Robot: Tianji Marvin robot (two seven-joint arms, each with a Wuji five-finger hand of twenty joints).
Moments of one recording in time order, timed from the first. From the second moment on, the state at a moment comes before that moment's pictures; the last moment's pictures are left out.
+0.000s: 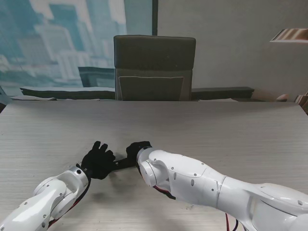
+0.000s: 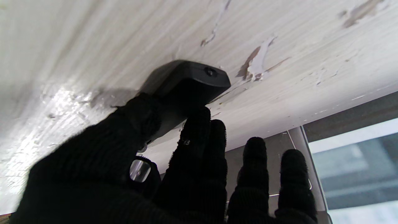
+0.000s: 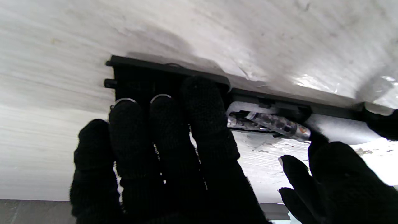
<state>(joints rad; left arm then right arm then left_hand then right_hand) 1.62 -0.98 -1.14 -1.53 1.40 -0.15 0.09 -0.84 -1.34 0.19 -1.17 -0.55 0.44 0.13 0.64 -0.50 0.81 -0.17 0.61 0.26 0.86 0.32 0.57 0.13 0.42 0.33 0.32 0.26 0.32 0.33 -0.01 0.31 0.68 0.35 0.07 -0.20 0.66 -0.09 1.25 0.19 0.94 0.48 1.16 0.29 1.07 0.50 0.97 0.40 1.21 0.58 0.44 0.51 1.41 0.58</state>
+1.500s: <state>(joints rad) 1.62 -0.98 -1.14 -1.53 1.40 -0.15 0.08 -0.85 -1.38 0.20 -1.09 -0.54 0.43 0.07 0.64 -0.49 0.80 -0.17 0.61 0.26 0.87 0.32 0.57 0.13 0.42 0.33 0.32 0.26 0.32 0.33 -0.01 0.31 0.68 0.35 0.23 -0.48 0.98 -0.12 1.25 0.22 1.08 0.33 1.18 0.29 1.08 0.51 0.99 0.40 1.23 0.55 0.47 0.52 1.41 0.59</state>
